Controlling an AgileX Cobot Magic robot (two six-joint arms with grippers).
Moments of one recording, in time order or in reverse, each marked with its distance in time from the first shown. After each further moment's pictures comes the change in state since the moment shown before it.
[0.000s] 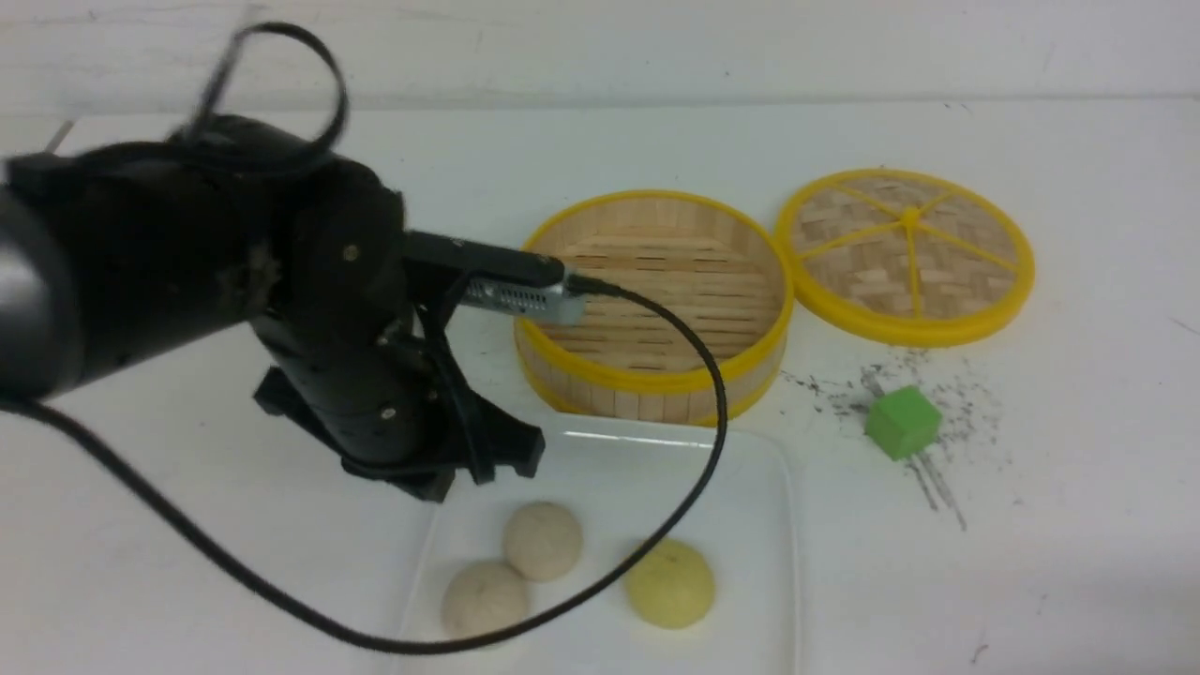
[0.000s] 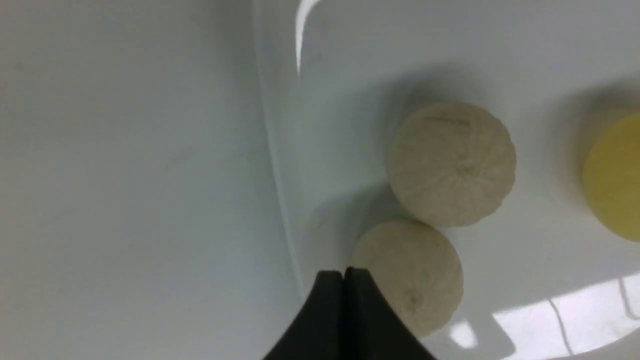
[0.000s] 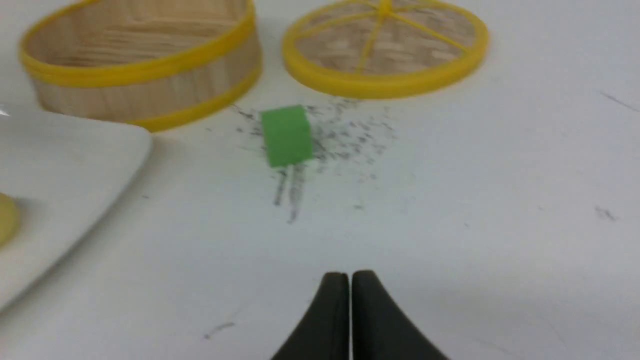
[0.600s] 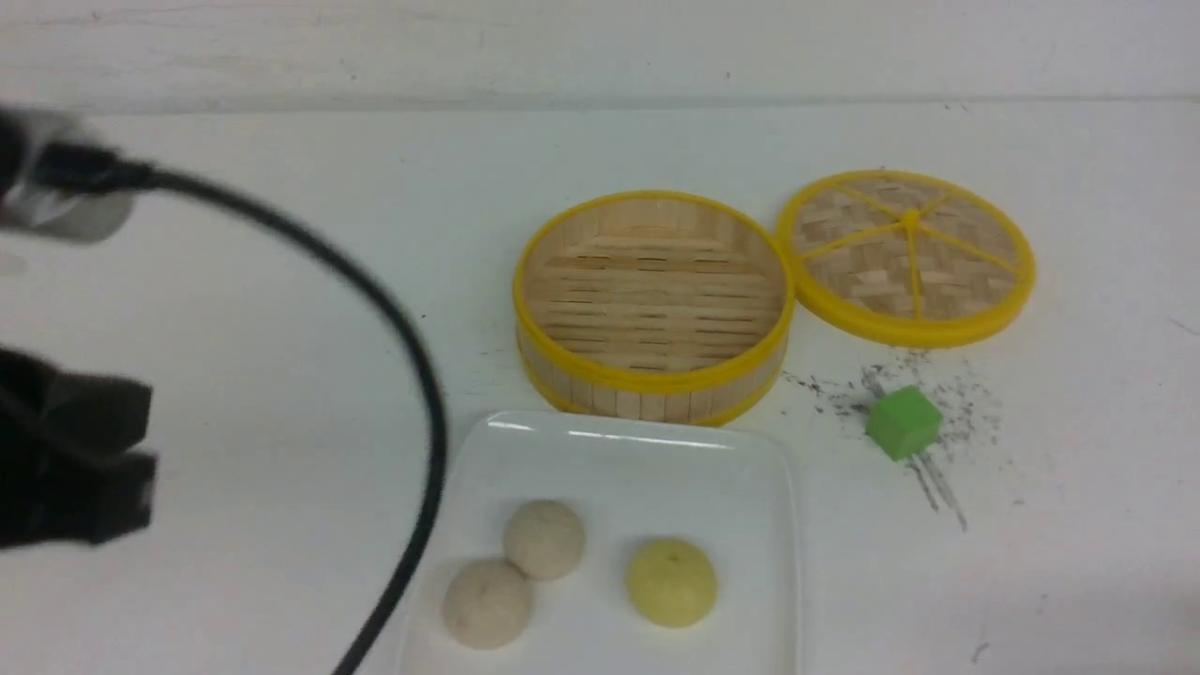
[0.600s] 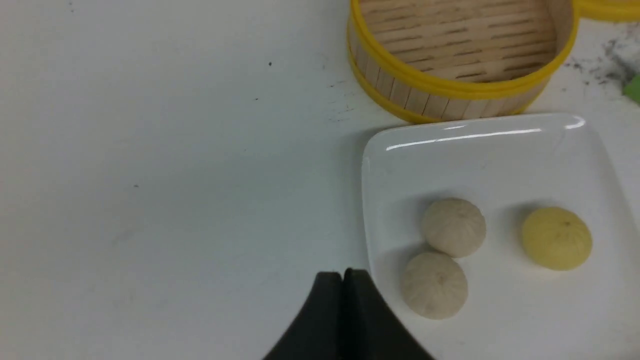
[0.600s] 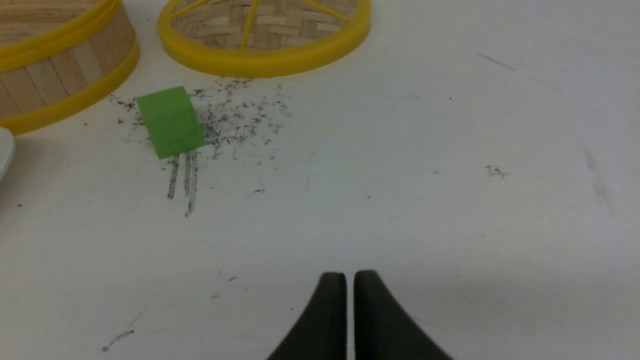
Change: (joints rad) right arm -0.155 -0.001 0.031 -0.022 -0.017 0.000; left arm 0.000 -0.832 0.282 0.146 -0.029 -0.099
